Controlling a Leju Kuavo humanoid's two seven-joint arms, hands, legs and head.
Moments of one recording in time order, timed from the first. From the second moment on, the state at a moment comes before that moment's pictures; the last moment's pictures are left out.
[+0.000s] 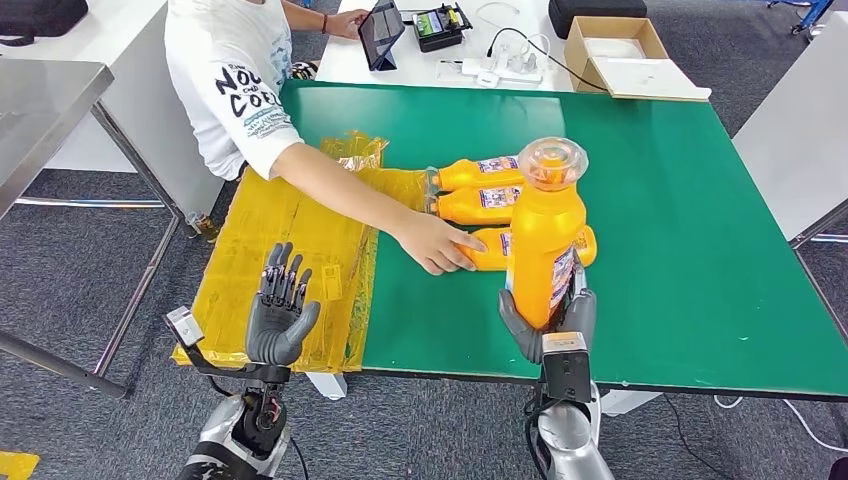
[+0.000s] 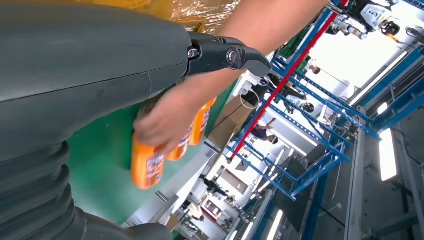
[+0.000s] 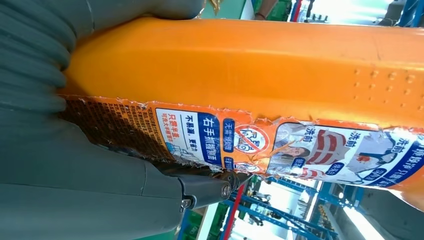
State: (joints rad) left arm -0.10 -0.19 -0.14 -1.16 0.39 -0.35 -0.42; right arm -0.12 0.13 0.26 -1.31 0.35 -0.42 -0.70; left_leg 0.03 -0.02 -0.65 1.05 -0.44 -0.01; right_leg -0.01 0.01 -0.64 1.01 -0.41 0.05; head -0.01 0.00
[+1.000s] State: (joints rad) left arm -0.11 -0.15 -0.30 -1.21 0.24 -0.41 -0.43; right arm -0.28 0.30 0.47 -0.73 0.34 -0.28 -0.70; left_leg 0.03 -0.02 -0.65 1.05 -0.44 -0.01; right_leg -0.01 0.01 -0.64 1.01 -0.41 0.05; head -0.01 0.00
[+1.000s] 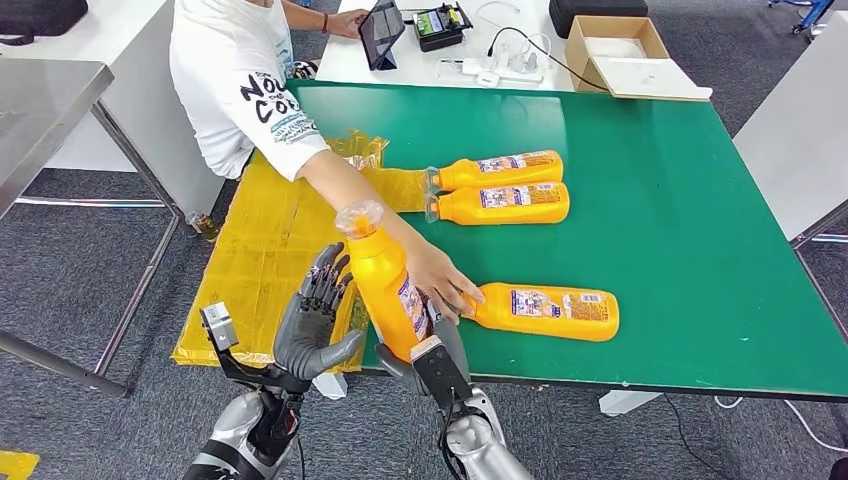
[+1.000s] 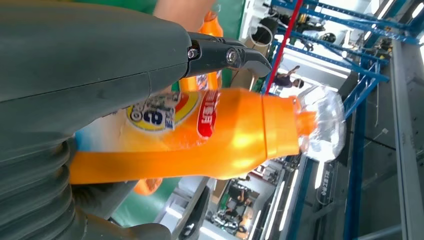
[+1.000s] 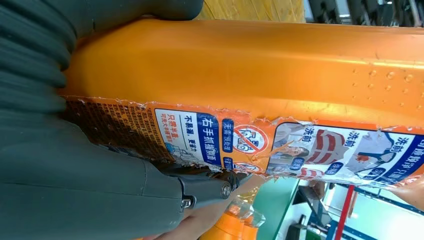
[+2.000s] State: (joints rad) left arm -0.15 -0.13 -0.32 -1.09 0.43 -0.50 -0.36; right arm -0.34 0.33 0.59 -0.58 0.57 -0.43 -0.68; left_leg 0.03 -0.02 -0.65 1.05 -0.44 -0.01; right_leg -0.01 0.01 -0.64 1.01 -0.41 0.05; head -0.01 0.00
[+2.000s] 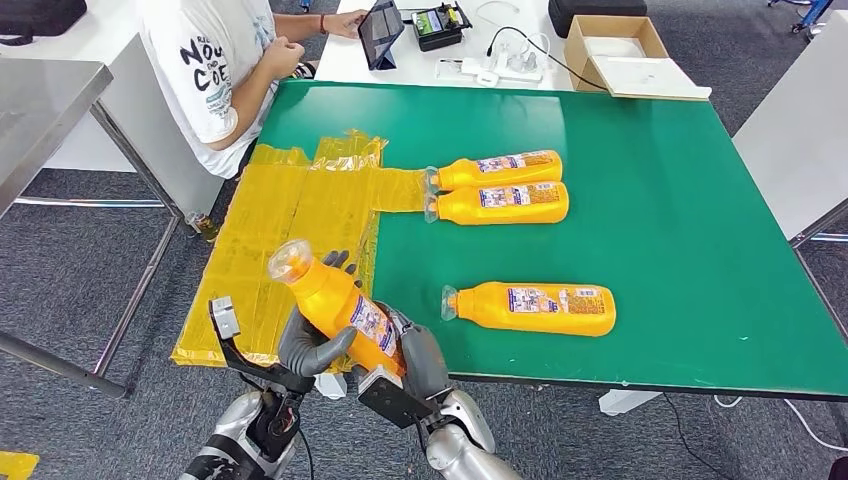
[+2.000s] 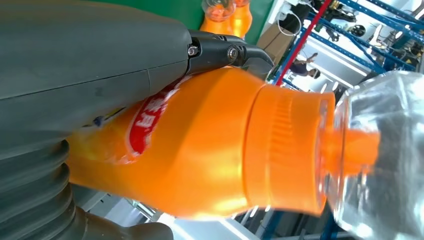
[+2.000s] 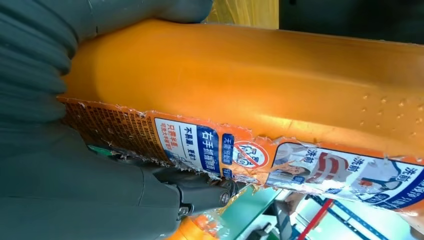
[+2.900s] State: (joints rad) left arm -0.16 -0.12 -0.31 -1.02 0.46 -0.54 -0.39; right arm -0.37 0.34 0.65 -0.51 0.57 -0.37 -0.66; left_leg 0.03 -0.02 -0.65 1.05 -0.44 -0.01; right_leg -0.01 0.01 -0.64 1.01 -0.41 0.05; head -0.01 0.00
